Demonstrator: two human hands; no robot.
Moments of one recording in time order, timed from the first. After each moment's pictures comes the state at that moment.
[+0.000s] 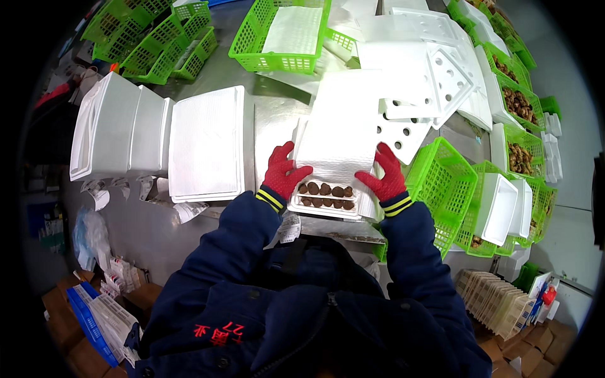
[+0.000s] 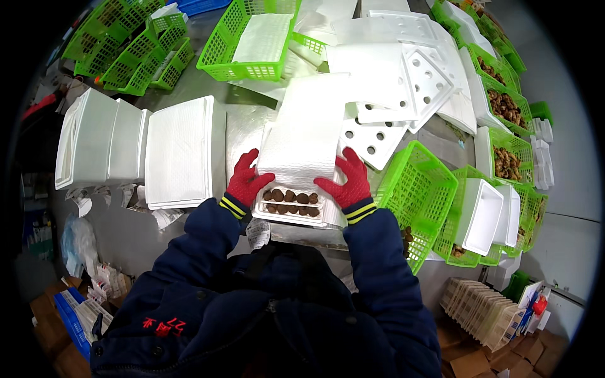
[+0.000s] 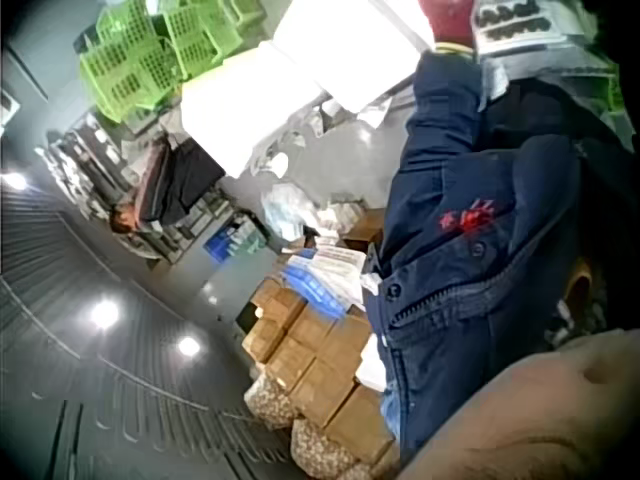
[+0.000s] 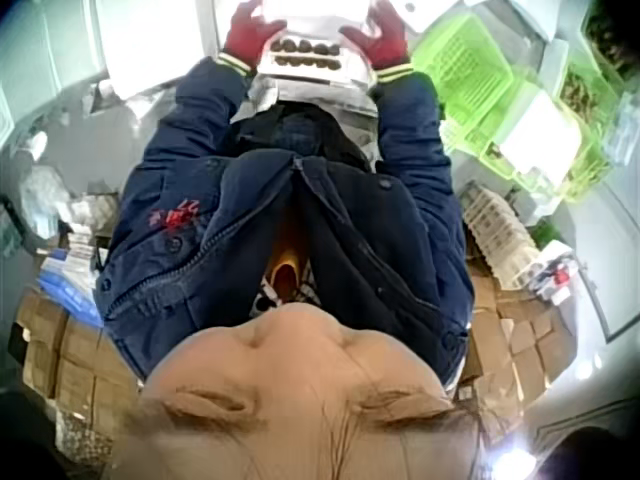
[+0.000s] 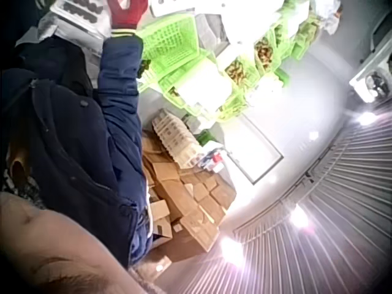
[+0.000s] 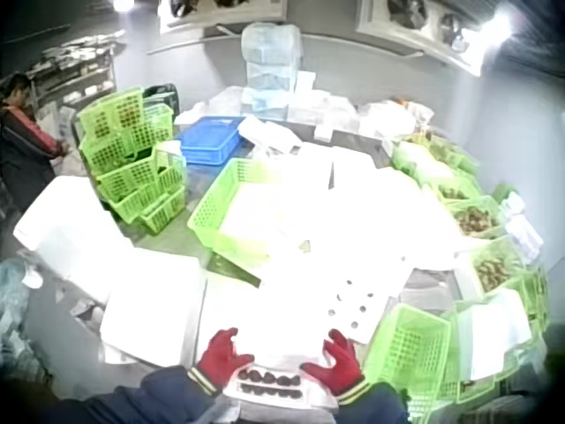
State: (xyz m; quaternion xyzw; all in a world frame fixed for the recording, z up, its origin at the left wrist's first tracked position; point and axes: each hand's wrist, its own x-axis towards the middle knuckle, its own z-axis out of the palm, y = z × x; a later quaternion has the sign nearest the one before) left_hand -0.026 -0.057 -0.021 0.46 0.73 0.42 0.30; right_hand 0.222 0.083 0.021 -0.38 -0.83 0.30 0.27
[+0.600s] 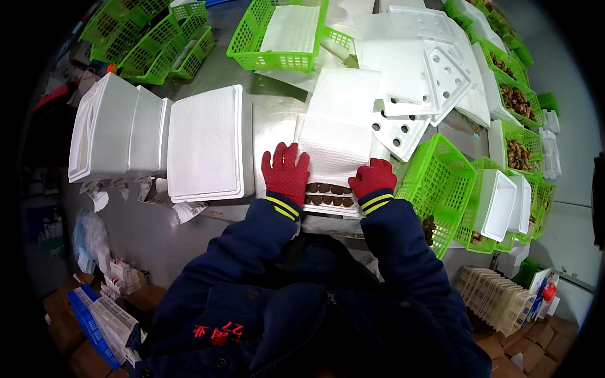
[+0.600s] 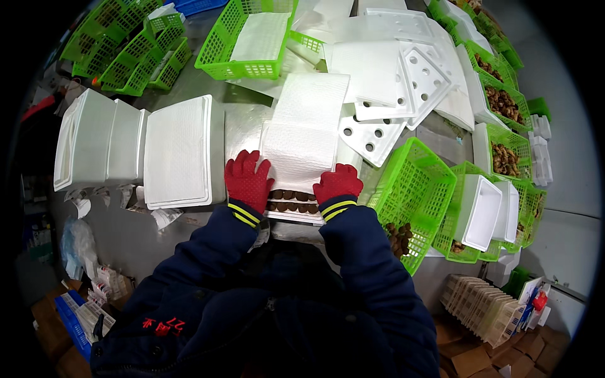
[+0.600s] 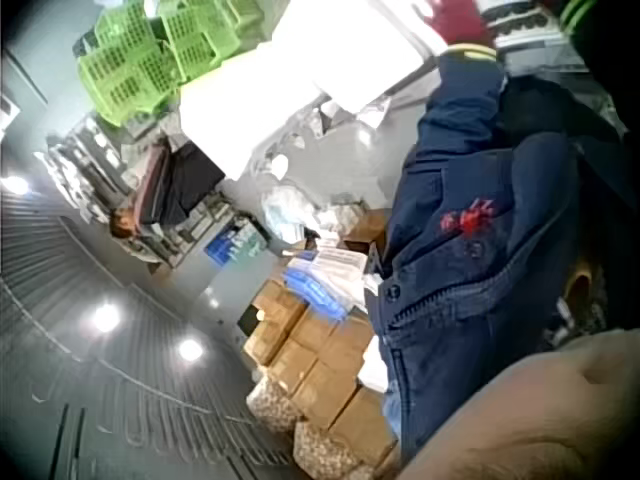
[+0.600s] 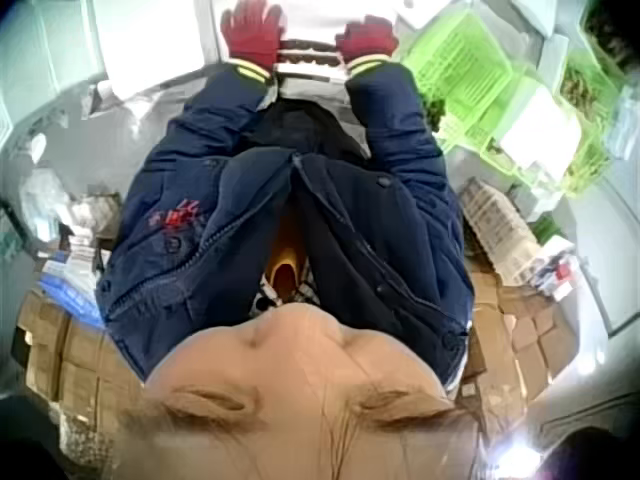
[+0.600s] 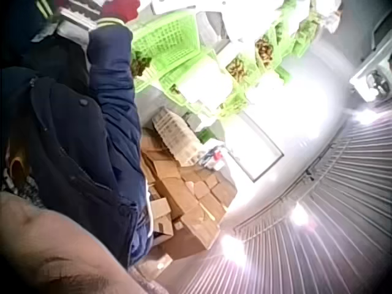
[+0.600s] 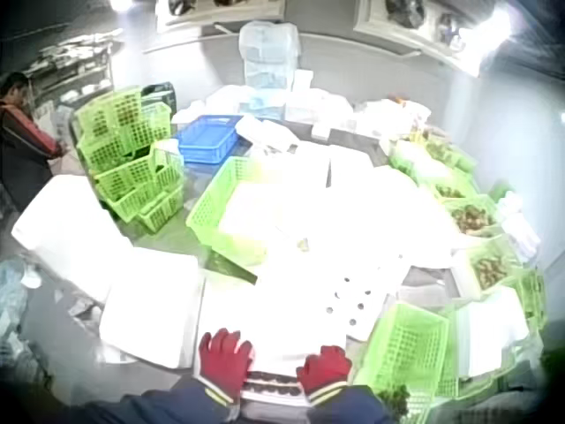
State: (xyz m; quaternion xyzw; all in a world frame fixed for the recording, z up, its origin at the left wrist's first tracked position) left_hand 0.009 -0.057 0.030 0.60 0.77 0.18 -0.11; right_hand 0.192 0.057 0.027 -0.50 -0.86 0.08 -0.06
